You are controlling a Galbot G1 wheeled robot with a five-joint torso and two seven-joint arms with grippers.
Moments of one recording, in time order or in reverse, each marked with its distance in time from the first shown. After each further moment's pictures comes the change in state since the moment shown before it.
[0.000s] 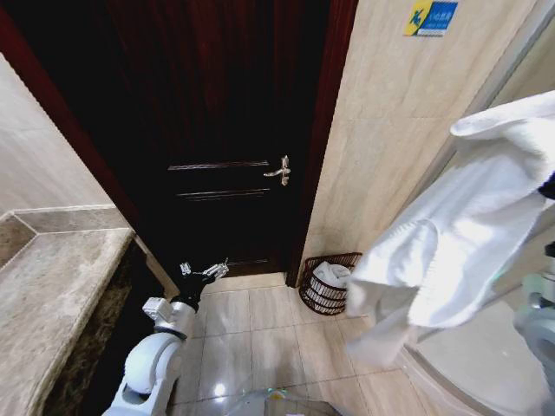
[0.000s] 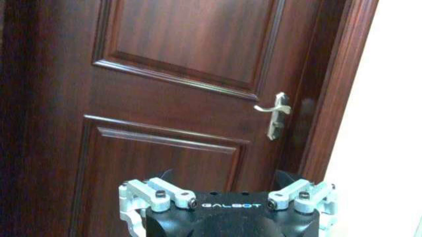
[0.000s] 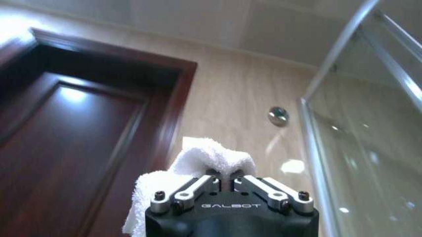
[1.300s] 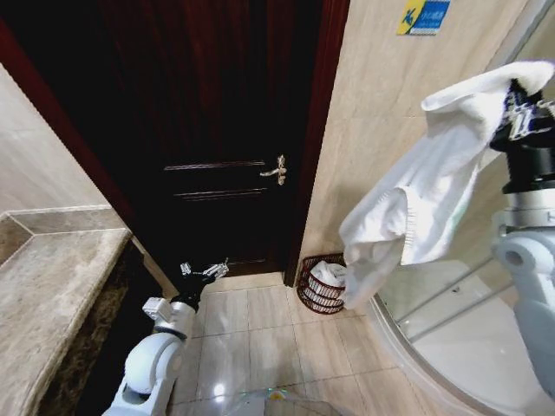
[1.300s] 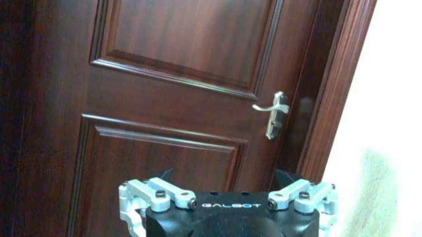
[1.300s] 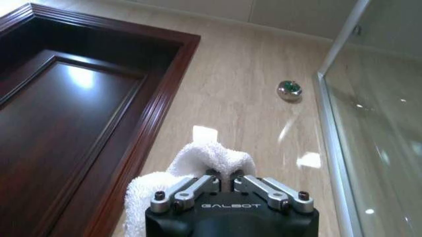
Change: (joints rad) left arm 0.000 0.000 0.000 0.000 0.000 0.000 0.000; right arm 0.451 -0.218 -0.282 -0.483 0.046 0.056 -0.134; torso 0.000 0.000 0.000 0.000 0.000
